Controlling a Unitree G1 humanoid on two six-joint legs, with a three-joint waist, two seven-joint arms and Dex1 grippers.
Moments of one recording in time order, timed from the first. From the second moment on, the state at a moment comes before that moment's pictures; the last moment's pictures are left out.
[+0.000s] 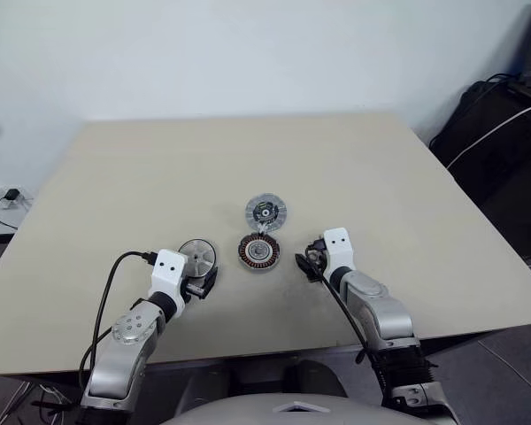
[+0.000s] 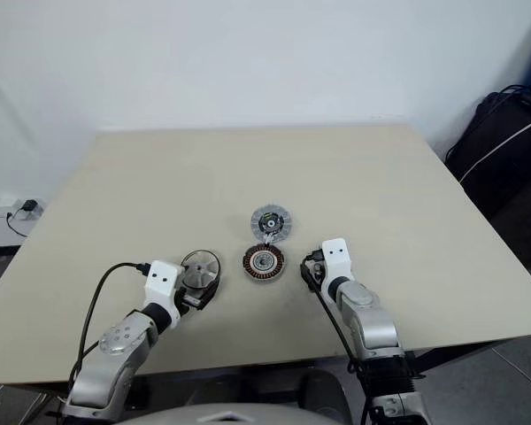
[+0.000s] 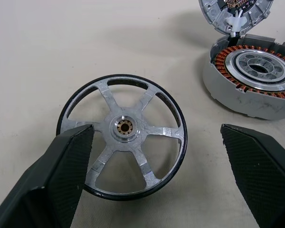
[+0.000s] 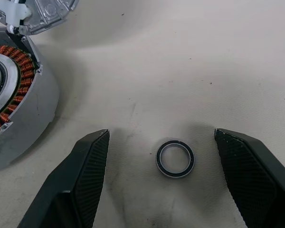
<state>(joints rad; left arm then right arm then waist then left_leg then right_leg) 0.22 0.28 -0.07 -0.24 -0.13 0.34 -0.33 -0.10 -0.14 0.05 0.05 0.10 0.59 0.24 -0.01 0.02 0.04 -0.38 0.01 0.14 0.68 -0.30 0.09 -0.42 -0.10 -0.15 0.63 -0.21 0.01</state>
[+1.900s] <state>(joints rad) 0.23 0.28 -0.06 -0.24 -0.13 0.34 -0.32 -0.27 -0.07 0.34 0.14 0.01 0.52 0.35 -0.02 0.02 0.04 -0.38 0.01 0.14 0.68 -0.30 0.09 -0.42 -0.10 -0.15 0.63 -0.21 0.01</state>
